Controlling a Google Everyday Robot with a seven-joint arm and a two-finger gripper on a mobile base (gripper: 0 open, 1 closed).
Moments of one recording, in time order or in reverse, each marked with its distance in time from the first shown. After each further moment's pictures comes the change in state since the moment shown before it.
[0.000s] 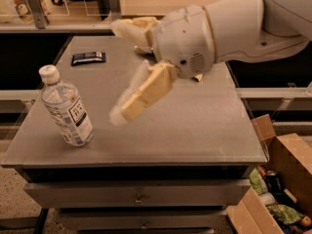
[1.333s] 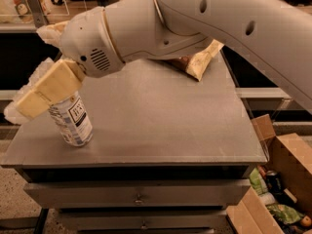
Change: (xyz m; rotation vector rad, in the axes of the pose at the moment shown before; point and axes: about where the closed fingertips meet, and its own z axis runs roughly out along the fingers) arm -0.039 -0.013 0.125 -0.071 -0.031 0.088
